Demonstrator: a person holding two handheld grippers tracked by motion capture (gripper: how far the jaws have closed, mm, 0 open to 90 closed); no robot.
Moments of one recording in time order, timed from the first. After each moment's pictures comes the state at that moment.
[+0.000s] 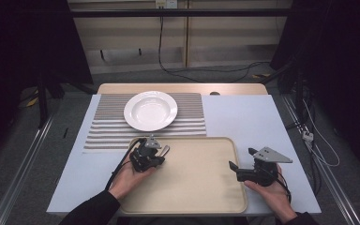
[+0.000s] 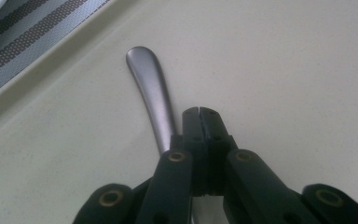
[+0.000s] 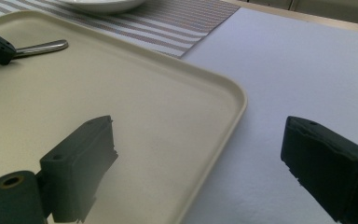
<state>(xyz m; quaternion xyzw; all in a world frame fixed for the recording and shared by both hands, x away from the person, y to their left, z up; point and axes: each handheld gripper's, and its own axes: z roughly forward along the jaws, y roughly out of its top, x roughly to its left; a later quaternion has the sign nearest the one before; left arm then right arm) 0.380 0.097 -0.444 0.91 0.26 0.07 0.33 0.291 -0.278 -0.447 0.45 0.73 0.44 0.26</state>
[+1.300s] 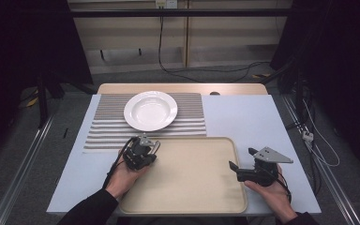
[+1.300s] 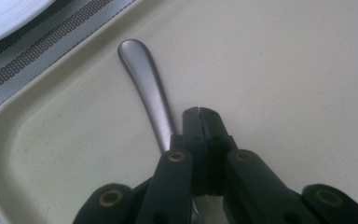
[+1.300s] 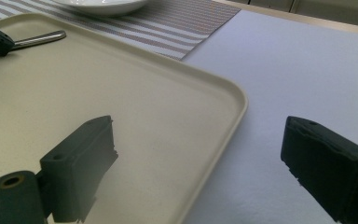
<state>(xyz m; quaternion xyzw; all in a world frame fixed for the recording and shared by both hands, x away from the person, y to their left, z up) 0.381 0.112 -0.440 0.90 0.32 0.10 0.29 0.291 -0.278 -0.447 0.45 0.73 0.44 0.26</state>
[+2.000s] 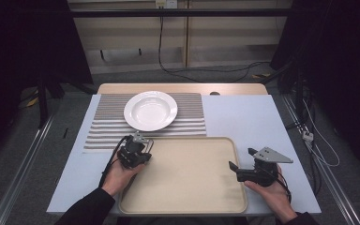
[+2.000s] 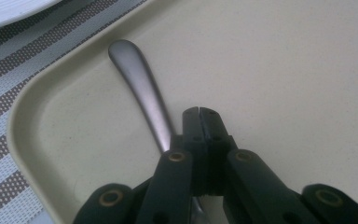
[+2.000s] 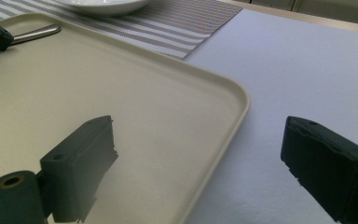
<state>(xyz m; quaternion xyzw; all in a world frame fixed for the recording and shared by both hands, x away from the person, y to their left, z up) 0.387 0.128 -0.439 0.89 0.34 0.10 0.29 0.291 -0.278 -0.447 0.45 0.73 0.44 0.26</state>
